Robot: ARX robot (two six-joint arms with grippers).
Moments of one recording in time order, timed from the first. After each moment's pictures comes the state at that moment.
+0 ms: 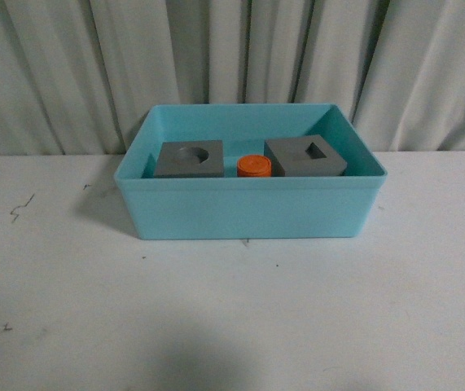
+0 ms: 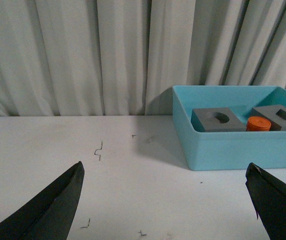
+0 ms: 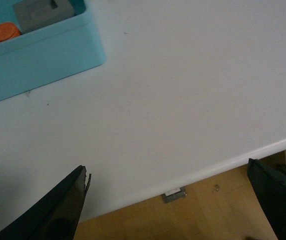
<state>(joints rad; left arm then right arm) 0.00 0.01 0.01 0.00 0.00 -0.01 0.70 0.70 0.30 -0.30 0.69 0.68</state>
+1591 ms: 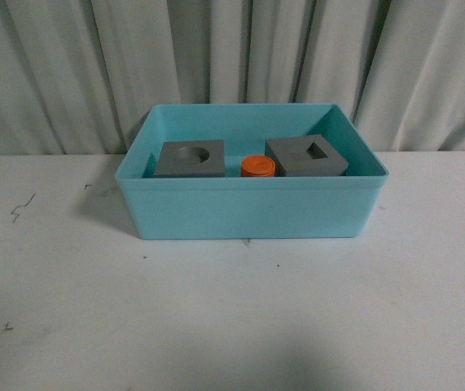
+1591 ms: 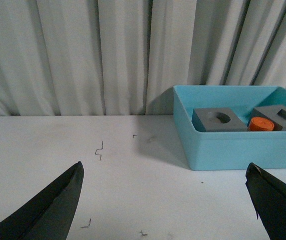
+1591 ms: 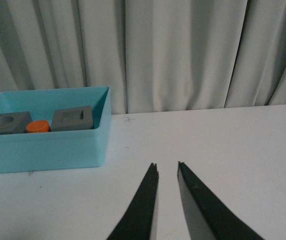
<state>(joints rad) 0.00 0.01 0.01 0.00 0.00 -0.01 0.00 0.00 0.01 0.00 0.00 0.01</state>
